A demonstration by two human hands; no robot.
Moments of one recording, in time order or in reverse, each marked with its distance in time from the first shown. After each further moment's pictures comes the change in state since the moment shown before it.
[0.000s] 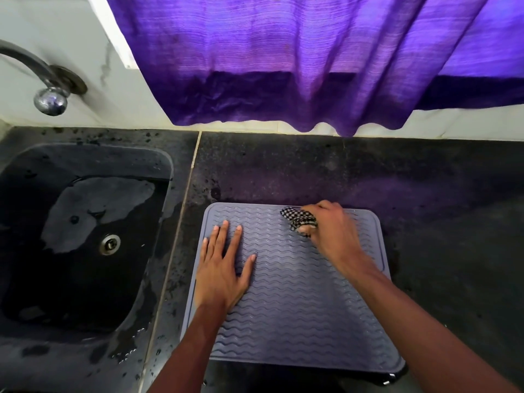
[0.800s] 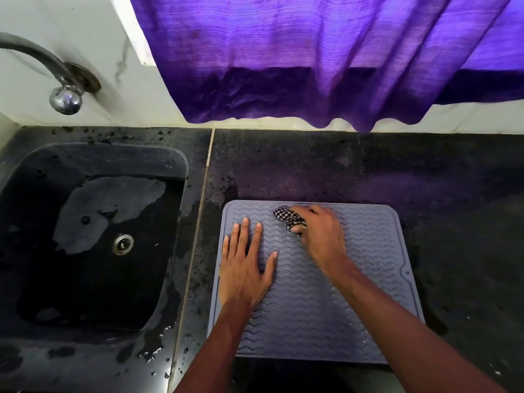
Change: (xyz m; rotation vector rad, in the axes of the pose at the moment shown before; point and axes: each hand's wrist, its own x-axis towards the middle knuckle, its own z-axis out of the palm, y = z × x) left_hand 0.001 -0.005 0.005 0.026 -0.044 0.012; right_hand -0.003 -0.058 0.039 0.029 0.034 0.077
